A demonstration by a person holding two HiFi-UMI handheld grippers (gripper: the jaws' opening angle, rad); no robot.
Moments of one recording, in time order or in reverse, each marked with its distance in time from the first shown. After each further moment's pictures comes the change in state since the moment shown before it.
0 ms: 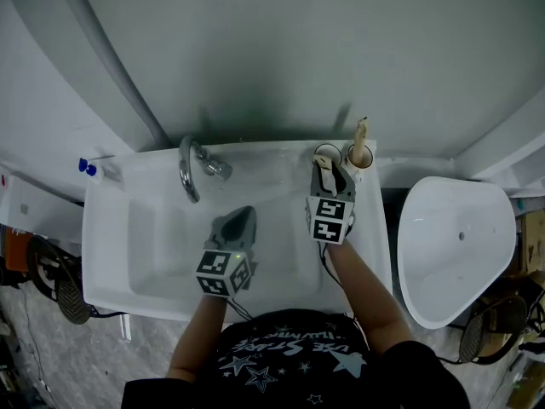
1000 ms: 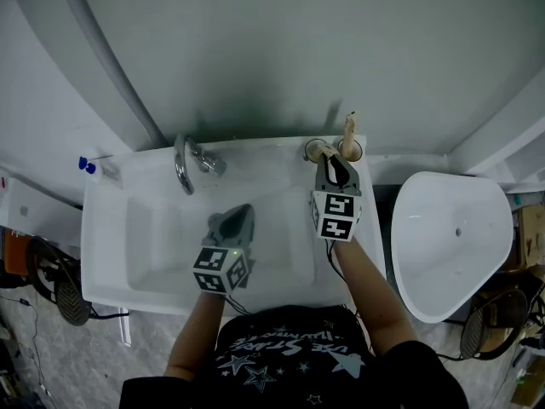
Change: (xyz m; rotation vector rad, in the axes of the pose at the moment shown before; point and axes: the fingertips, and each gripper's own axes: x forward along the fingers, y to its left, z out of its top) left arm -0.011 -0.023 0.003 0.006 0.003 -0.027; right arm -0.038 -0.022 0.046 0.003 -0.116 0.024
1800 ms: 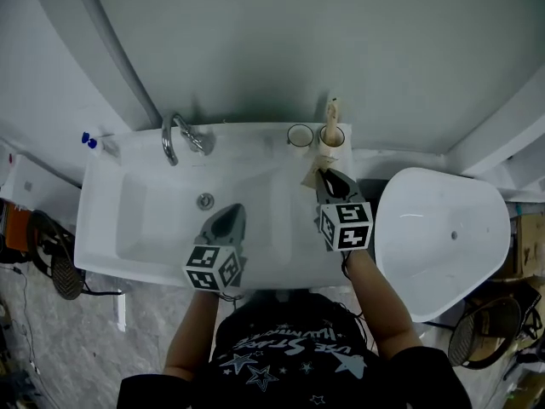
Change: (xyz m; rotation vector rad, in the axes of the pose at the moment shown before) left arm -0.032 -0.063 -0.021 -0.022 0.008 0.101; right arm -0.088 -0.026 -0.030 0.063 0.135 0.274
